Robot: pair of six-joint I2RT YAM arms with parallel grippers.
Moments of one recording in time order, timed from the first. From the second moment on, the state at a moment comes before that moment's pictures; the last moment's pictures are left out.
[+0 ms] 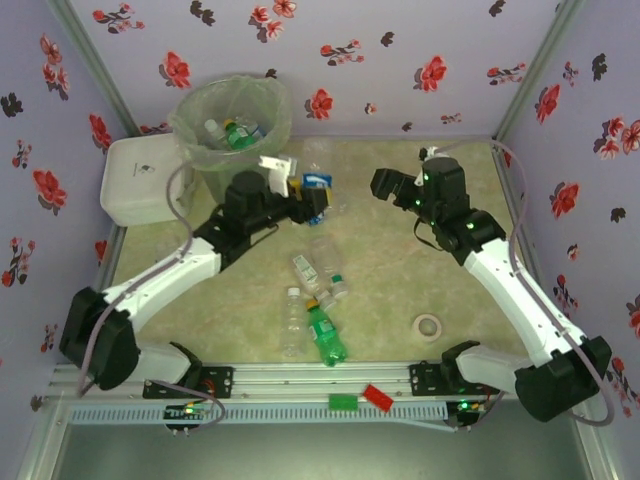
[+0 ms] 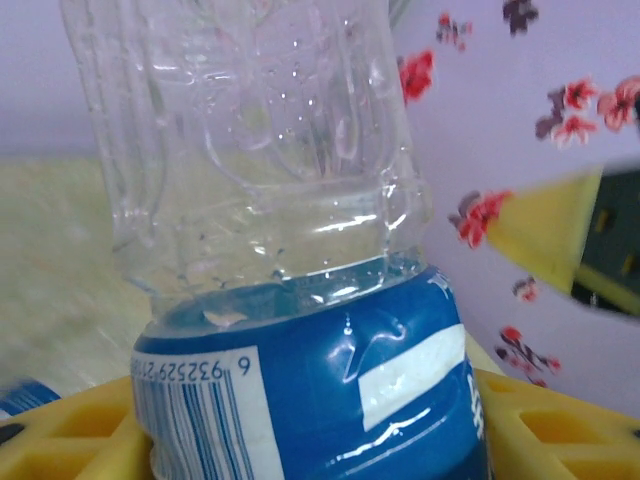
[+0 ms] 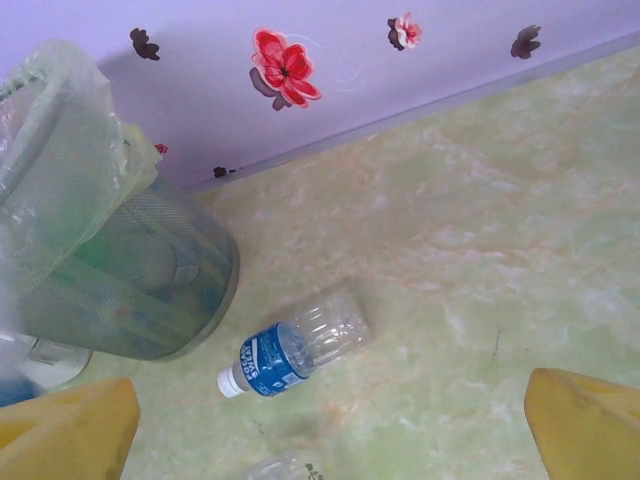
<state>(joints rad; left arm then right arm) -0.65 1.35 1.05 0.12 0.25 -0.45 0.42 1.15 1.13 -0.47 0.05 0.56</state>
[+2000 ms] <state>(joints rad) -0.32 1.30 1.39 -0.22 0.06 -0.31 0.60 1.07 0.76 -0.32 0.00 0.66</state>
